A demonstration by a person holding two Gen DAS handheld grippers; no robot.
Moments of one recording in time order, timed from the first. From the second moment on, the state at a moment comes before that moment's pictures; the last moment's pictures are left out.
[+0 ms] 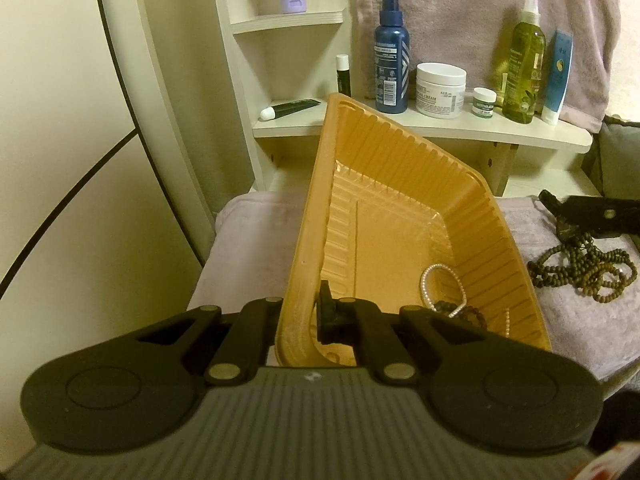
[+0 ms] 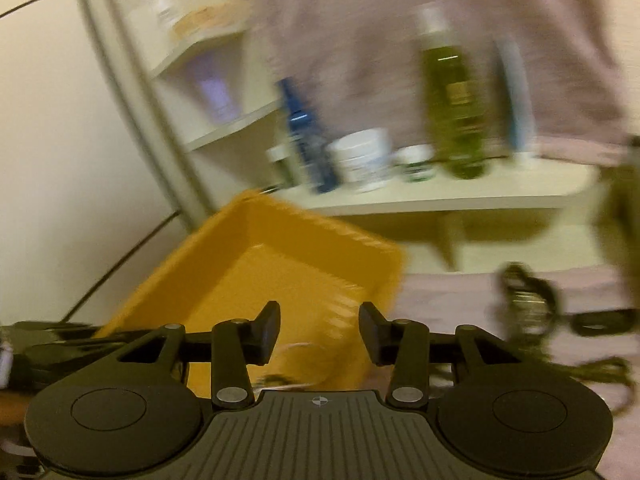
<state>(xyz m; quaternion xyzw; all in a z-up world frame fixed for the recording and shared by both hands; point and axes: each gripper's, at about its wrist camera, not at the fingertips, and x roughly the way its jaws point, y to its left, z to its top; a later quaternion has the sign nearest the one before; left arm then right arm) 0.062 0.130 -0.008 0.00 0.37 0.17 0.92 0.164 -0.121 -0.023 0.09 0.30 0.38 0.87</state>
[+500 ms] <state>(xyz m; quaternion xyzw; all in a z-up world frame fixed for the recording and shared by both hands) 0.060 0.125 -0.008 0.01 0.37 0.17 0.91 0.156 -0.227 -0.081 0.04 0.34 0.19 0.92</state>
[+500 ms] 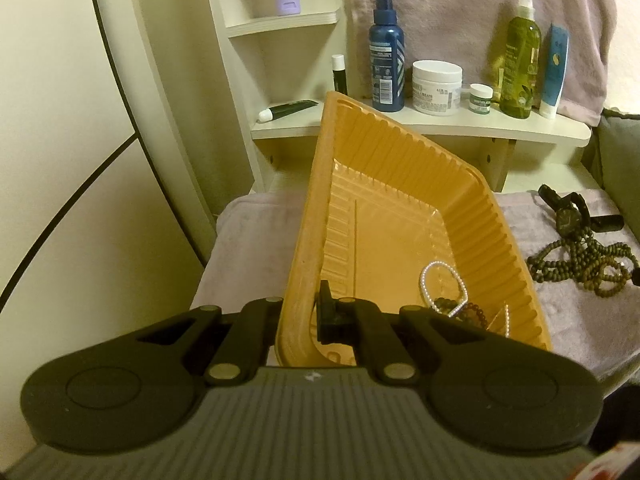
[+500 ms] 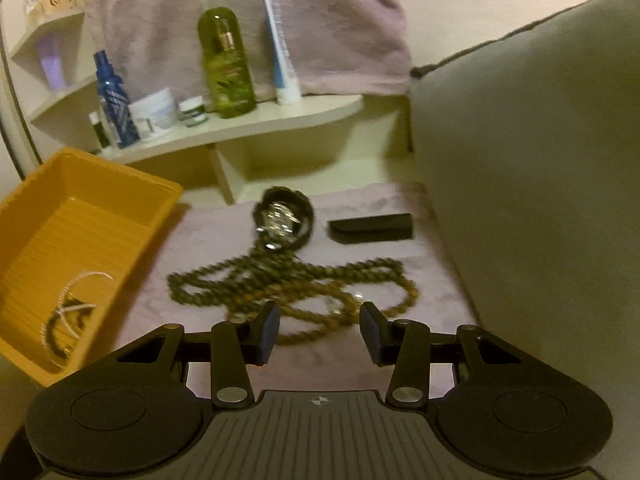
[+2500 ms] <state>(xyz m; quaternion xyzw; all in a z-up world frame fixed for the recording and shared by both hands) 0.066 0.122 -0.003 0.02 0.36 0.17 0.92 0.139 -0.235 0.085 0.01 0.11 0.23 0.97</state>
